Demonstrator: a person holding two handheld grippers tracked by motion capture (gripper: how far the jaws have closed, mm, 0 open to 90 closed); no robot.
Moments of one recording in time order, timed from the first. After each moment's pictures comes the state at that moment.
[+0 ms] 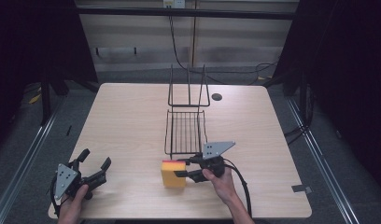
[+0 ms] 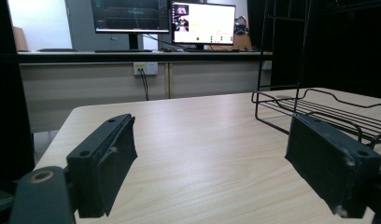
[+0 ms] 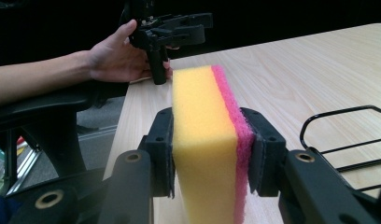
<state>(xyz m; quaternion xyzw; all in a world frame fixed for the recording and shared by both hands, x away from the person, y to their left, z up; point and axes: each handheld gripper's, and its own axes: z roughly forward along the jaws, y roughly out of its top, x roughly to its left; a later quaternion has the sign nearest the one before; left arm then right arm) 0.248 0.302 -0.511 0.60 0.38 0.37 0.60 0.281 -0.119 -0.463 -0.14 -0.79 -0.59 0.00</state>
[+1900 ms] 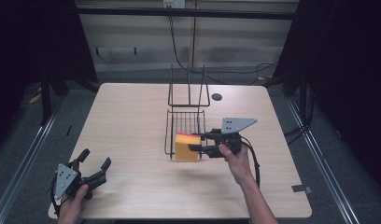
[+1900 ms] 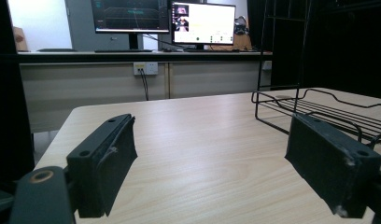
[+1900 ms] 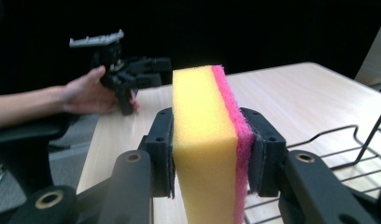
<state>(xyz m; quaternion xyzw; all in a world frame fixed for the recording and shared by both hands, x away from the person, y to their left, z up) 0.248 0.302 -0.511 0.60 0.38 0.37 0.60 0.312 -0.161 -0.404 -0.15 -0.77 -0.61 -0.05</state>
